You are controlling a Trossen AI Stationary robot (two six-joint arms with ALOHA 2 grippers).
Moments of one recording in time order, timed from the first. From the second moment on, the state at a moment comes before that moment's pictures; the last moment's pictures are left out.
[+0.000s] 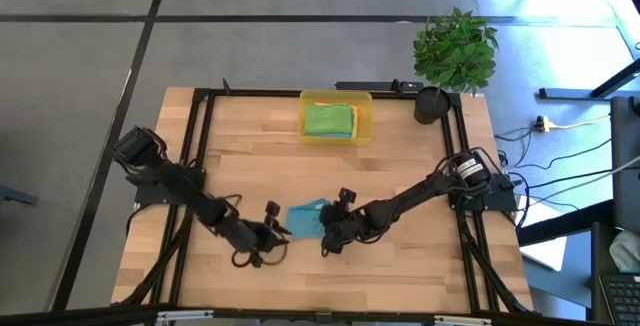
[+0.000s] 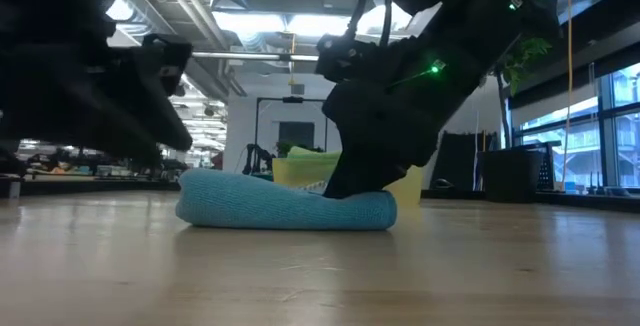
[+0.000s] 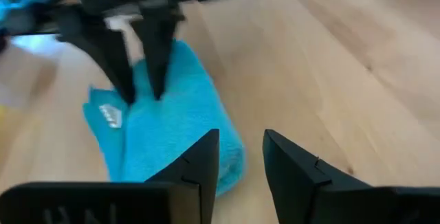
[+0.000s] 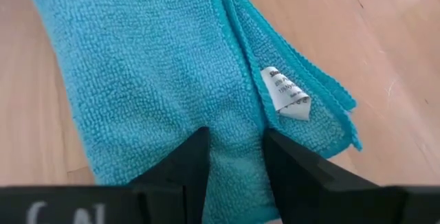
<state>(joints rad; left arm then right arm) -0.63 1.60 0.53 0.44 -0.49 0.09 0.37 2.05 1.21 -0.18 0.50 0.52</state>
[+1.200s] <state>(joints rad) -0.63 1.91 0.91 -0.19 -0.86 0.08 0.36 2.05 1.20 -0.17 0.41 0.54</state>
